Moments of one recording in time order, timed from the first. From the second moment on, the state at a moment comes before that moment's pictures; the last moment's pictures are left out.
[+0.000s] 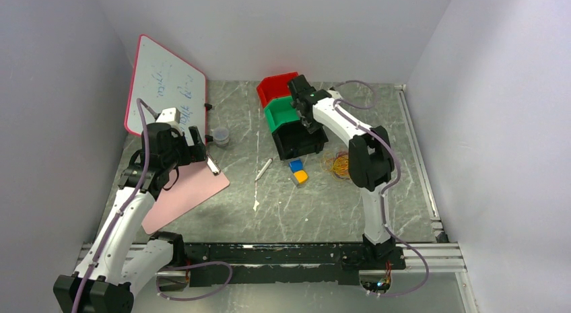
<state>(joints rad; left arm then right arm) -0.17 0.88 0.82 -0.51 -0.07 -0.31 0.50 2.13 1.83 -0.75 0.53 1.36</state>
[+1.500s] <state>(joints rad) -0.17 0.90 0.82 -0.51 -0.07 -0.31 0.48 2.29 1.92 -0.66 0.53 1.13</state>
